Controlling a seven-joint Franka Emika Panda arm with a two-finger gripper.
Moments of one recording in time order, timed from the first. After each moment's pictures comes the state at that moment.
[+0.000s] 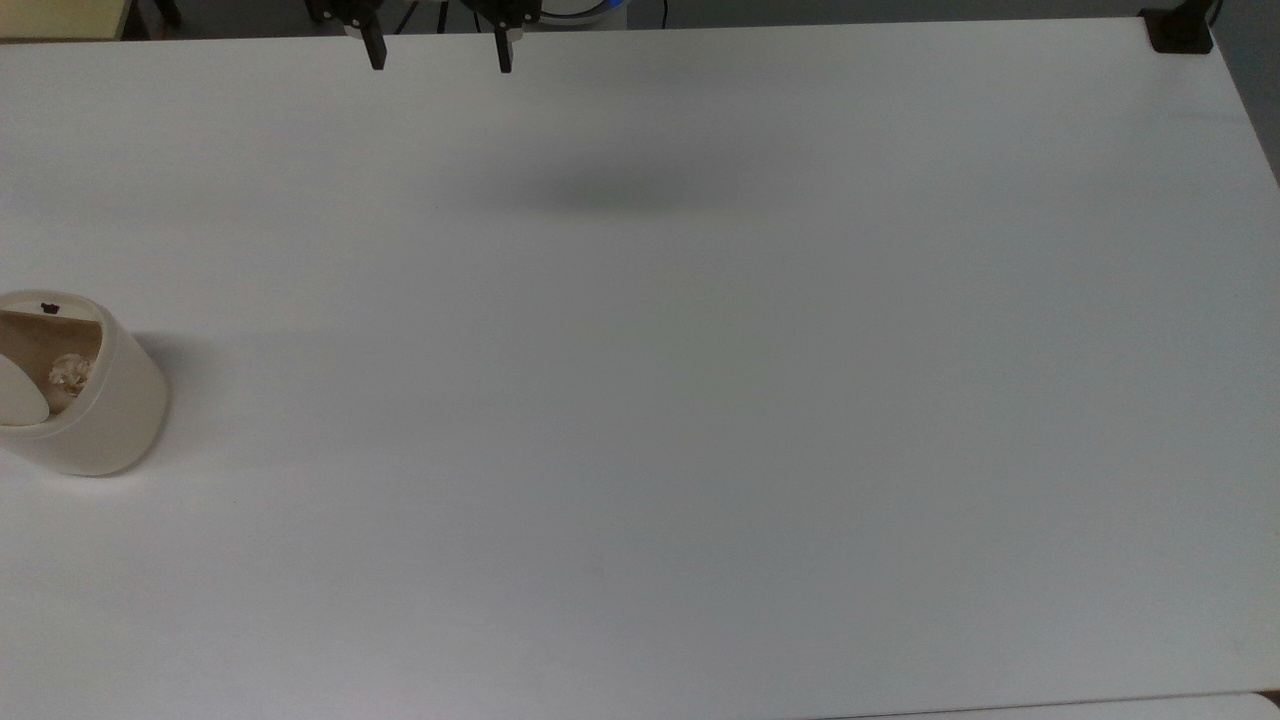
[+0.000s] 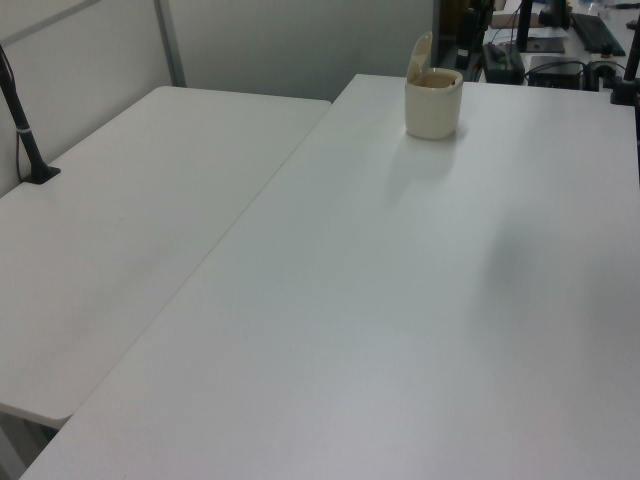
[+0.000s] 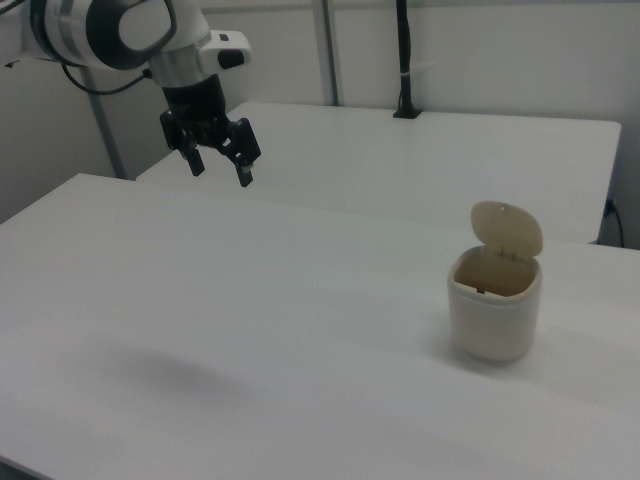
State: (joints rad) arm 0.01 -0.01 -0.07 -1.63 0.02 1.75 -0.06
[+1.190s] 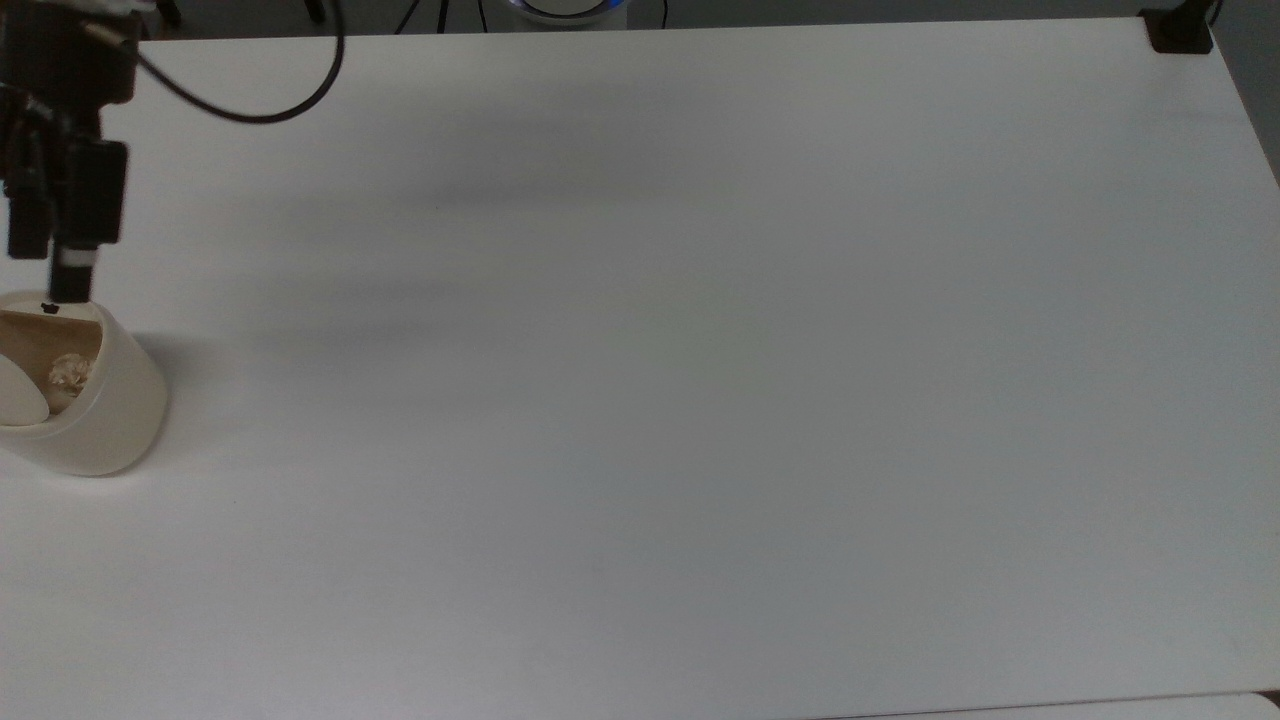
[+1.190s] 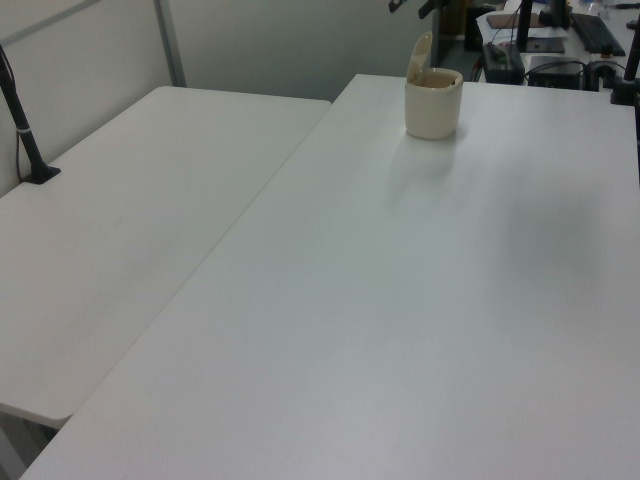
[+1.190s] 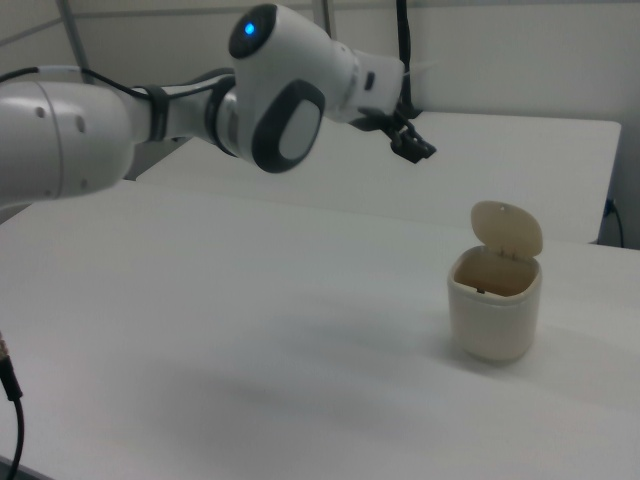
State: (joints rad) arm -0.24 0.29 -0.08 -1.57 0.03 2.73 0.52
